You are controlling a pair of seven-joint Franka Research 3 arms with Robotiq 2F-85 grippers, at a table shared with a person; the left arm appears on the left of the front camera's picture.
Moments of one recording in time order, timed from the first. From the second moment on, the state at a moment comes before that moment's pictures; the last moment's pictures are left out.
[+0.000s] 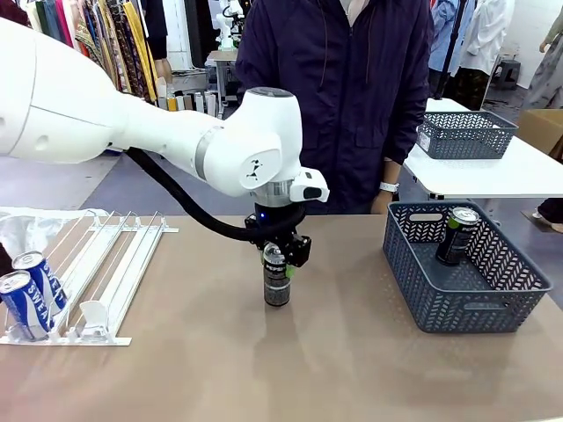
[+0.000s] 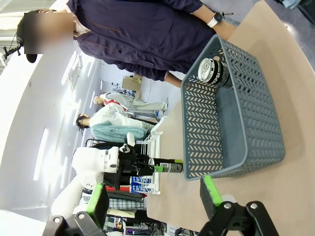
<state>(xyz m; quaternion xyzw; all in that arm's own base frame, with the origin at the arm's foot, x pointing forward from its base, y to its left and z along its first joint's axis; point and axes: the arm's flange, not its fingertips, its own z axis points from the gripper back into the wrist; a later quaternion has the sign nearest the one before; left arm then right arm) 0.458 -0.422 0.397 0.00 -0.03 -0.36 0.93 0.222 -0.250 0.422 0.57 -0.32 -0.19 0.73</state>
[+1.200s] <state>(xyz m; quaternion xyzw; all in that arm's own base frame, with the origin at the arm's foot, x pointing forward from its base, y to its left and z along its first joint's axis) 0.420 -0.315 0.591 -0.11 -0.19 -0.27 0.94 0.222 -0.250 0.422 0.57 -0.32 -0.19 0.73</state>
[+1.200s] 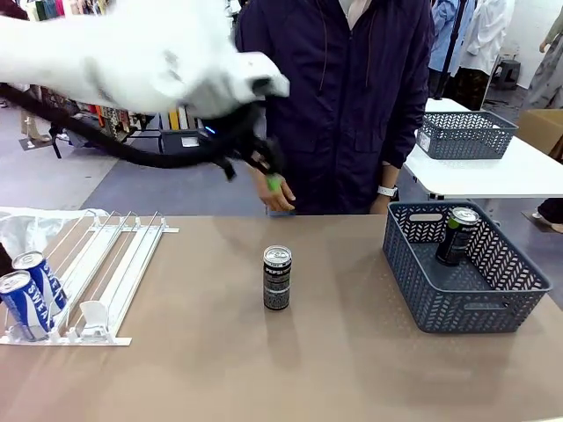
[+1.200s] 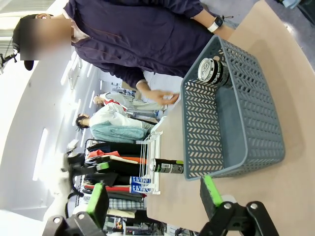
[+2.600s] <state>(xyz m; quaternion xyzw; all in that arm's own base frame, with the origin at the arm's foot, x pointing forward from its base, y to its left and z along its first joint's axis) 0.219 0.152 0.523 -0.55 -0.28 0.03 0.79 0.222 -0.250 0.422 0.57 -0.32 -0.19 0.73</state>
